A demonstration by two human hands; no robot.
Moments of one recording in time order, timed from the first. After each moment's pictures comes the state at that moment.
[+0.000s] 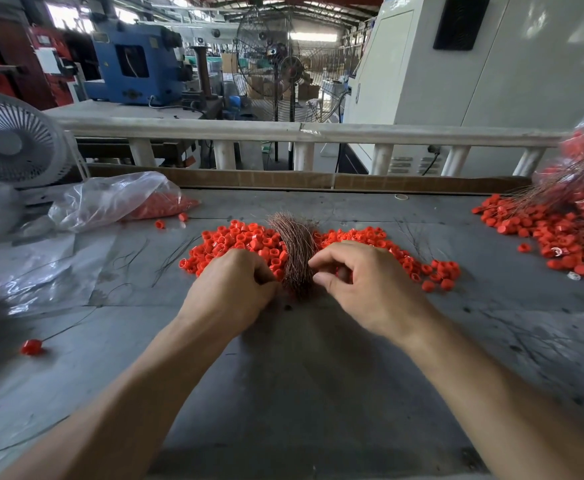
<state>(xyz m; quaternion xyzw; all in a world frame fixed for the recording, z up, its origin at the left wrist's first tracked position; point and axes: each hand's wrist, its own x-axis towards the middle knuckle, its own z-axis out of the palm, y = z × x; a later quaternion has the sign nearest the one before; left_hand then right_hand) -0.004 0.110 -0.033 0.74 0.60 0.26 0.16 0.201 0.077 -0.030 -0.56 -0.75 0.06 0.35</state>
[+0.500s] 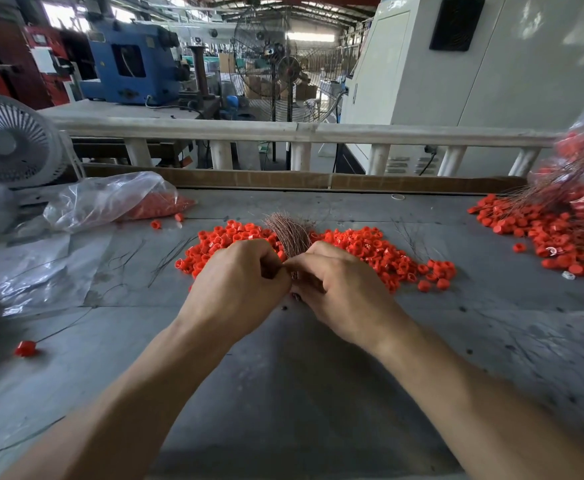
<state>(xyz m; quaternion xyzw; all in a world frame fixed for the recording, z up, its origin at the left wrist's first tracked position) 0.007 0.097 -0.022 0.76 0.55 0.34 0.12 0.179 0.076 -0.033 -0.51 -0.79 0.05 0.33</state>
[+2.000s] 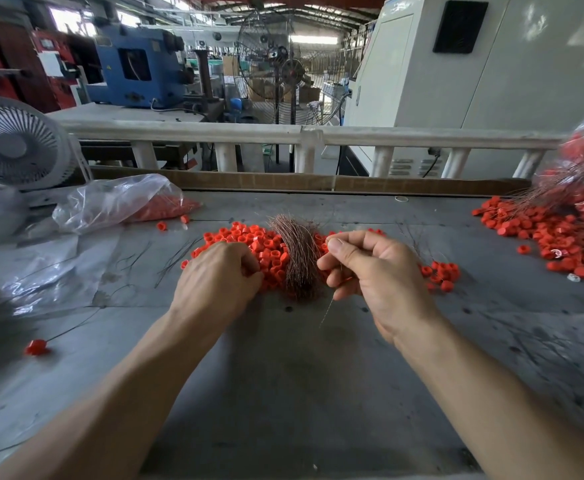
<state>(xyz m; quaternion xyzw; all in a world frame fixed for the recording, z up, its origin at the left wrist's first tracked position) -0.016 0.124 -0.039 0.73 0.60 0.31 0.06 0.189 0.070 -0.020 -0.48 -0.48 0.42 0.61</state>
